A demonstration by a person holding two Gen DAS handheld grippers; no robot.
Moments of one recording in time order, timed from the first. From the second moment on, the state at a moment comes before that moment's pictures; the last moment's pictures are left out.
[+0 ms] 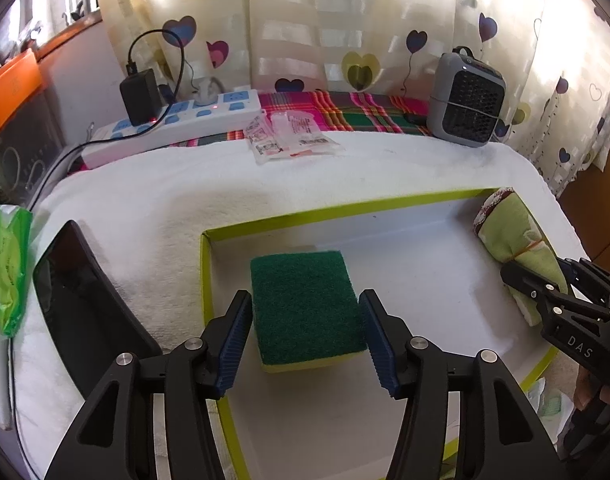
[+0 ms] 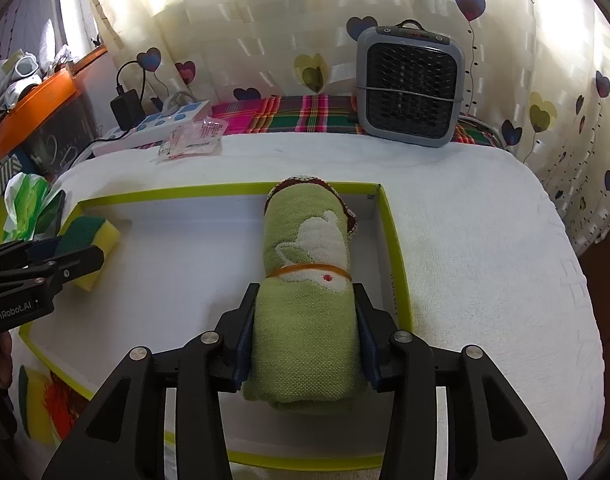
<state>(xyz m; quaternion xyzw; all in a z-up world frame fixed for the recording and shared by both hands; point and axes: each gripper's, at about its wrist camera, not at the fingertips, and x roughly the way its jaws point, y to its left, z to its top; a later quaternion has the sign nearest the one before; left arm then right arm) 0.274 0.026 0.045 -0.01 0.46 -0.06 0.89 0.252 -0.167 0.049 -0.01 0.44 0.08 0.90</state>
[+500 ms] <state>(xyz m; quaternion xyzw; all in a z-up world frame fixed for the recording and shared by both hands) 0.267 0.030 0.052 -0.01 0.44 -0.05 0.89 0.248 -0.167 0.056 0.00 0.42 0.08 0.90</state>
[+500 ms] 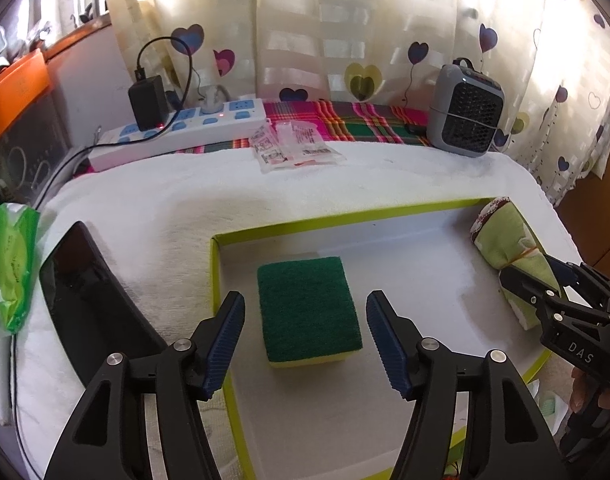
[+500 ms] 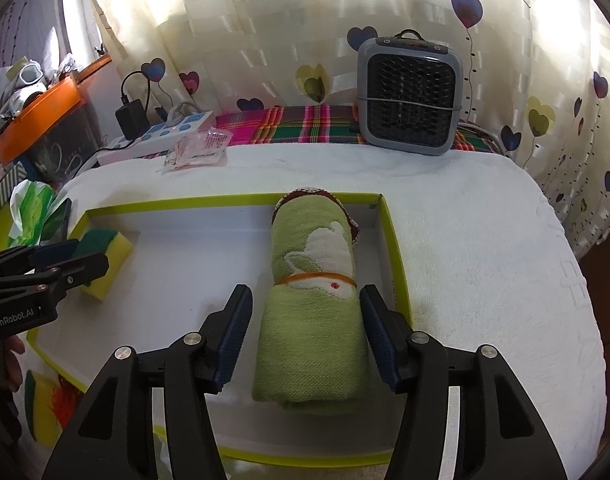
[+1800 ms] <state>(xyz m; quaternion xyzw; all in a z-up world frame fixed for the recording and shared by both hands) 0.157 0.053 0.076 -0.03 0.41 -0.02 0.91 0.161 -0.158 0.087 0.02 0.37 0.10 0.92</state>
